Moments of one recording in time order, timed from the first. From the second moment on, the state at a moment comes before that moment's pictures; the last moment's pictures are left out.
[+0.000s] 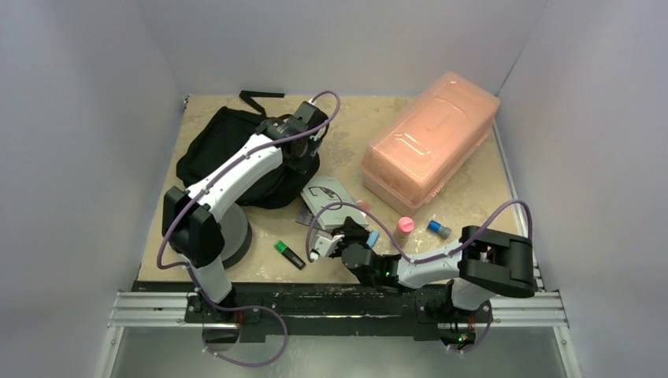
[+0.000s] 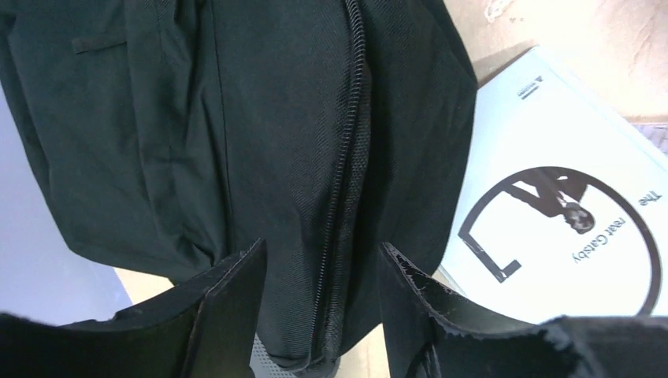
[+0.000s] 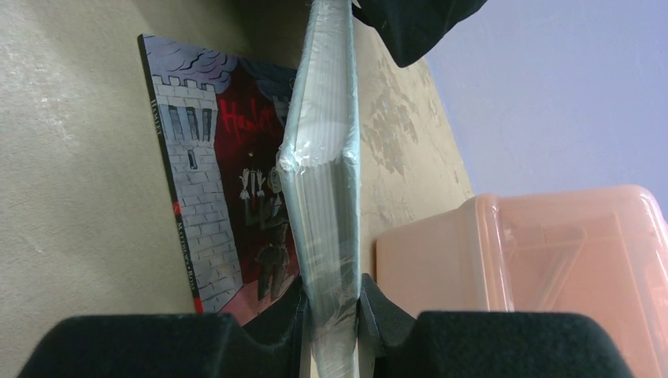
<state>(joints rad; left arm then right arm) -0.61 1.76 1.68 -1.02 -0.41 -0.07 1.32 1.53 0.48 0.67 0.83 -0.64</state>
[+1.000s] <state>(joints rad) -0.58 1.45 1.42 -0.71 -0.66 0.01 1.32 1.02 0.61 -0.02 0.61 -0.24</state>
